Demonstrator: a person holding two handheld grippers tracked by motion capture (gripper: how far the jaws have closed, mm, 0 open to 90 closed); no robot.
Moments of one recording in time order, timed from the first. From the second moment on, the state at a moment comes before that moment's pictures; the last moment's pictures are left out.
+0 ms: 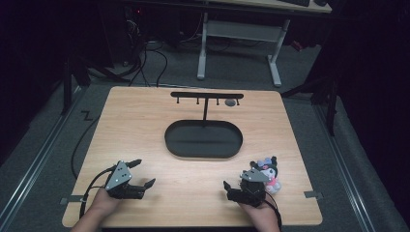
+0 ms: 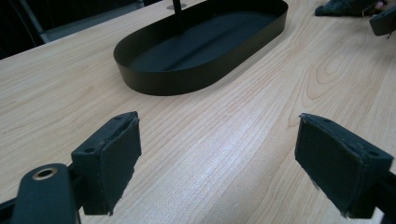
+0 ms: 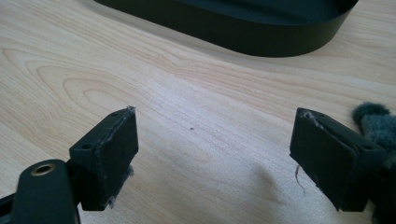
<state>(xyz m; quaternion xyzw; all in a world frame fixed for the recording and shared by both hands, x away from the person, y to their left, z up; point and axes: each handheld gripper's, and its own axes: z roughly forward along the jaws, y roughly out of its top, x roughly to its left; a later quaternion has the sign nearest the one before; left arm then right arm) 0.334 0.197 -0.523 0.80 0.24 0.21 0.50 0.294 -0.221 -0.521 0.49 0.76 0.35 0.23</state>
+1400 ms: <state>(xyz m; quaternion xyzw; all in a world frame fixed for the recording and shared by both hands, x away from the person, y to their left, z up) 0.333 0.197 -0.523 0.80 0.24 0.21 0.50 0.315 -0.210 -0.489 0.50 0.82 0.26 0.13</state>
